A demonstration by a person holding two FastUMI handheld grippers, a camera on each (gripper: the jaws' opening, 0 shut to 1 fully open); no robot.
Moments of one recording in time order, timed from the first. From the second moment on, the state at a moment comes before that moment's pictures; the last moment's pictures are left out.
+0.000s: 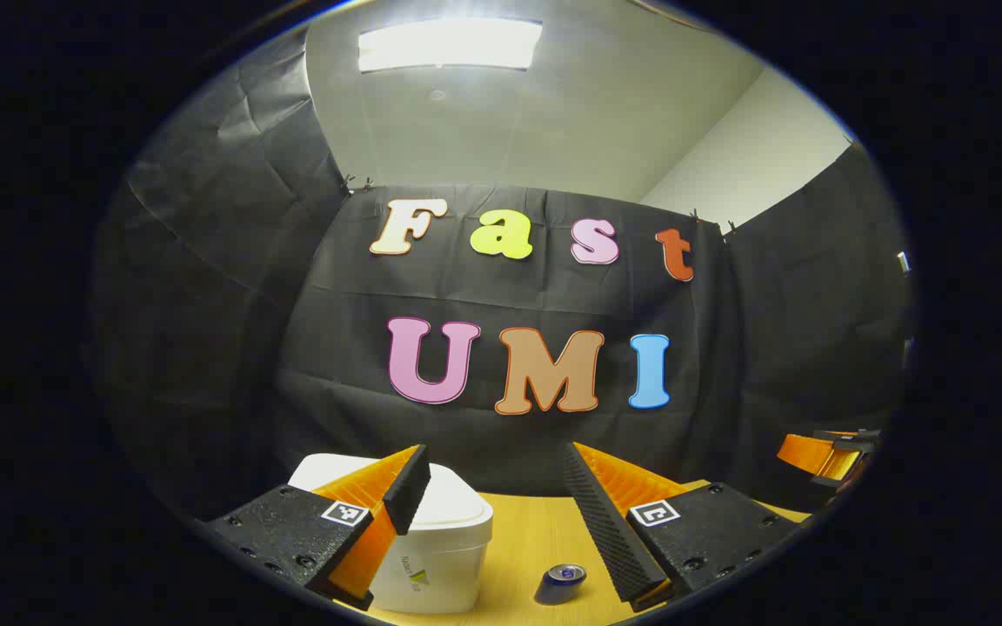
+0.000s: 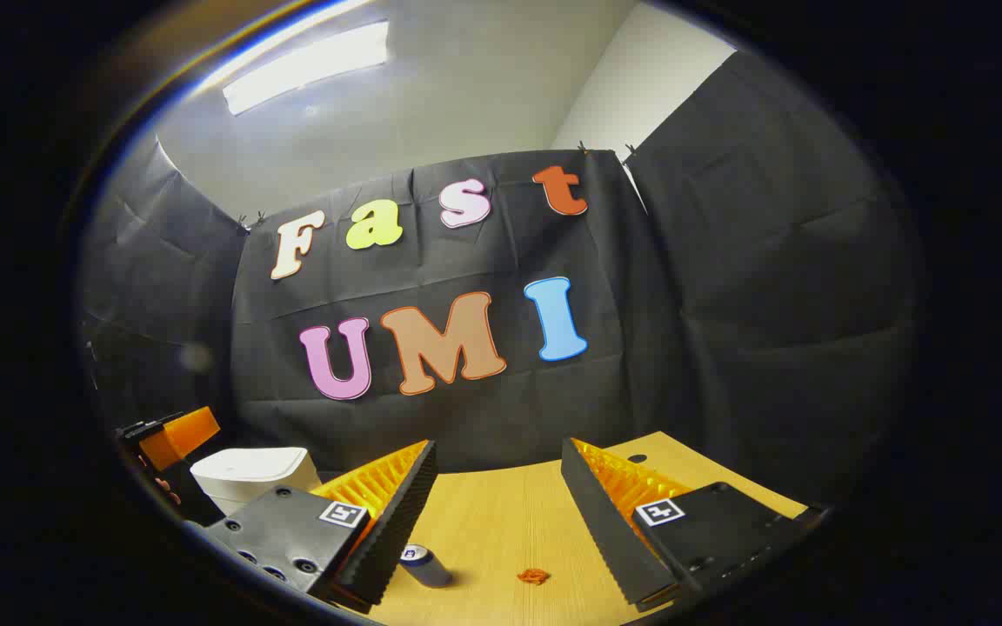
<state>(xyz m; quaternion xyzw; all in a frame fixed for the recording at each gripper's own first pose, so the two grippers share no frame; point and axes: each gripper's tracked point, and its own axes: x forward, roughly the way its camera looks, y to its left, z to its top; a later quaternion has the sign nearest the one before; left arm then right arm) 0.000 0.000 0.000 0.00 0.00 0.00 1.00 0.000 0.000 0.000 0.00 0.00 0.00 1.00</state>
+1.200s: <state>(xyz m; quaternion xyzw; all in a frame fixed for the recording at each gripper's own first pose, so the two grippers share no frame) -0.014 -0.011 -0.017 0.00 0.04 -0.02 1.00 -0.025 -0.004 -0.001 -0.02 0.00 -0.02 1.00</state>
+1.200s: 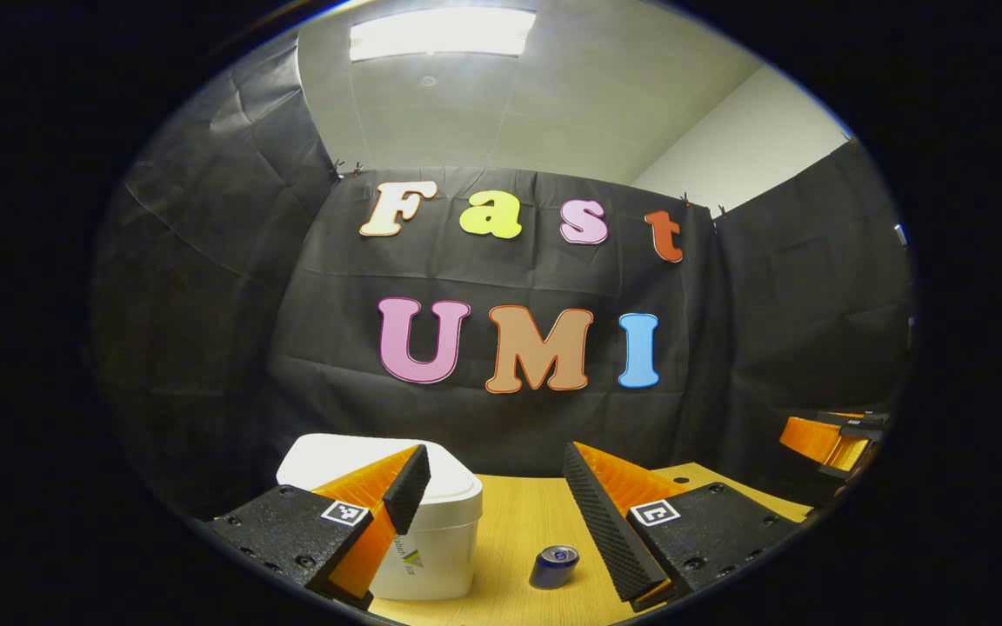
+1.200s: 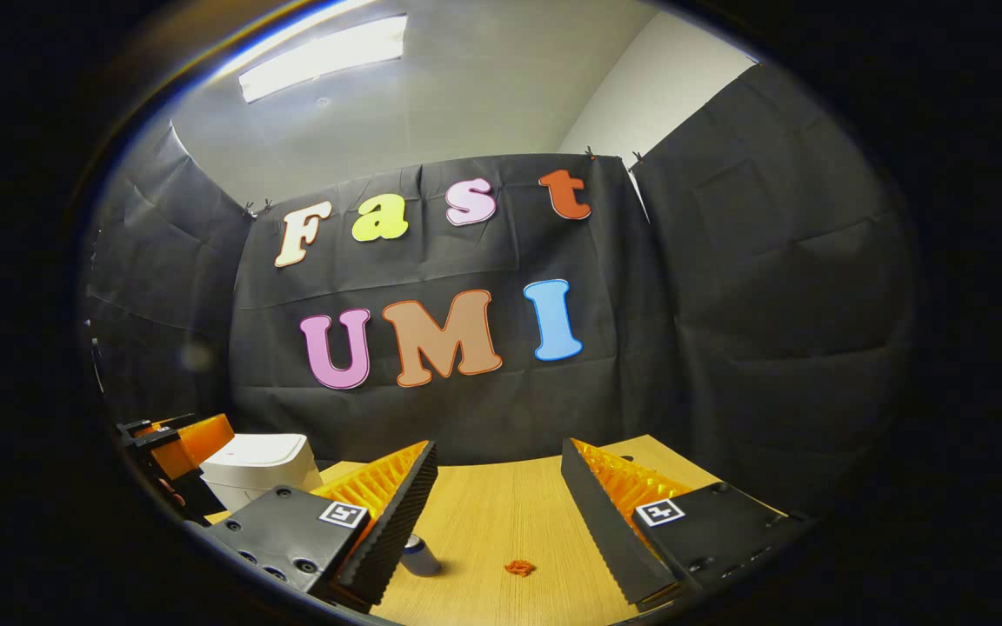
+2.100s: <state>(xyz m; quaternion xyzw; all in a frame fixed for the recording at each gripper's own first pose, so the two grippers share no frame) -0.013 0.009 -0.016 0.01 0.04 0.01 1.00 -0.021 0.014 0.001 -0.04 -0.01 0.00 1.00</state>
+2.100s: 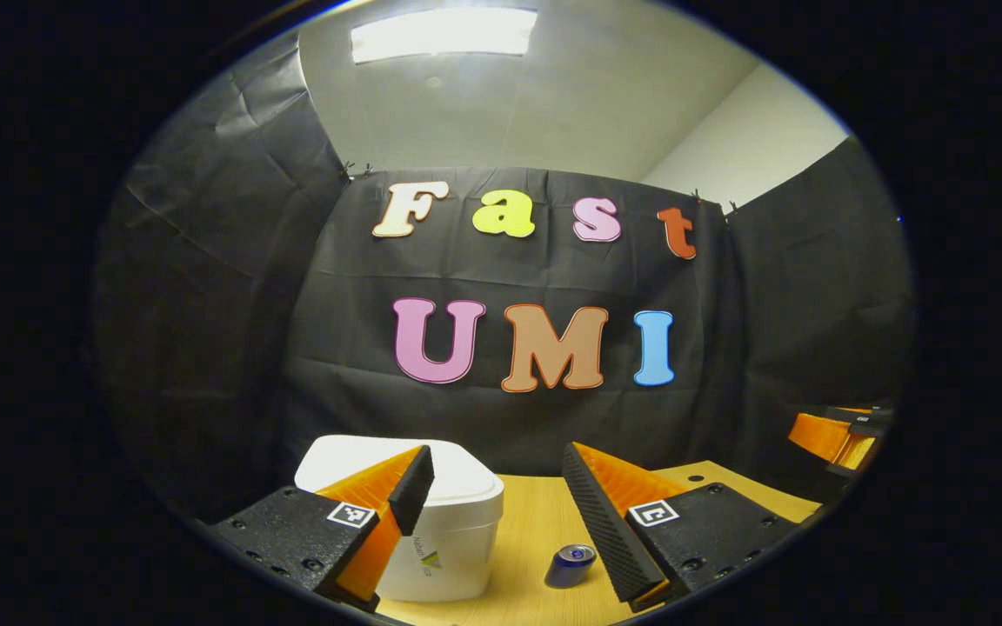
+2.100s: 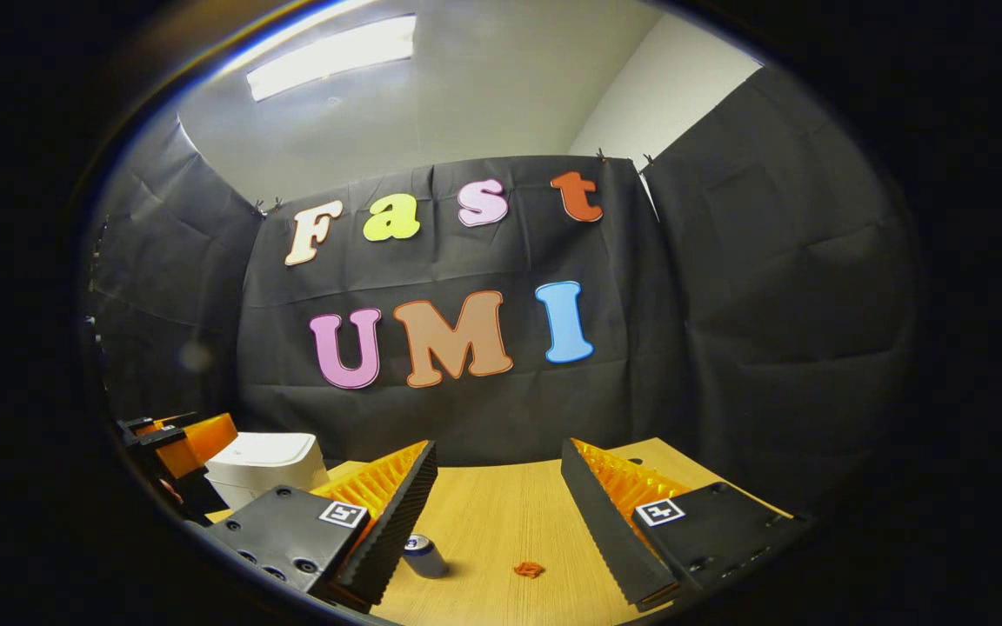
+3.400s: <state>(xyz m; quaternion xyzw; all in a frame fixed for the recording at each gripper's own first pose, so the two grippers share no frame) 0.034 0.109 -0.097 0.06 0.13 0.13 0.98 -0.008 0.016 -0.017 -0.09 0.02 0.00 1.00</state>
